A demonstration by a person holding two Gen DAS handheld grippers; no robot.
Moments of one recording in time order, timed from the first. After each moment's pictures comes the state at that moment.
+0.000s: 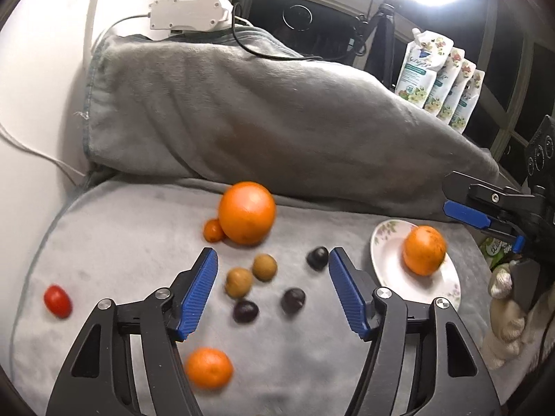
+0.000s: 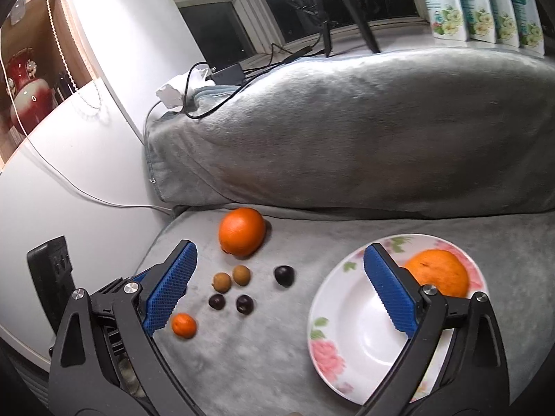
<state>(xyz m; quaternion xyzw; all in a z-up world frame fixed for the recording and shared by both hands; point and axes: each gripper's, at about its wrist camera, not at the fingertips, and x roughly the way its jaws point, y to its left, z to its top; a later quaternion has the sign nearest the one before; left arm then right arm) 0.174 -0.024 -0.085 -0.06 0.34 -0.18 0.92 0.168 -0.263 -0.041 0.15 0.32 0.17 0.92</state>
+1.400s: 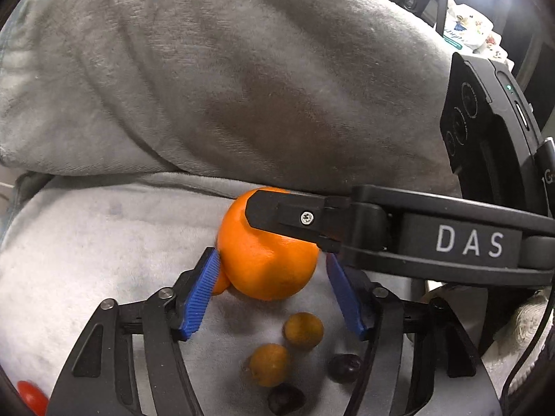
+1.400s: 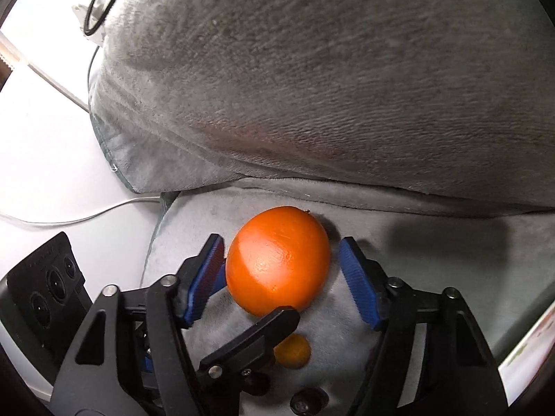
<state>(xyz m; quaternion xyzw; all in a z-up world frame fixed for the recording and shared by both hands) 0.281 -0.030 -0.132 -0.06 0.43 -0.22 0.87 0.320 -0.154 -0.129 0.22 0.47 0.21 0.83</state>
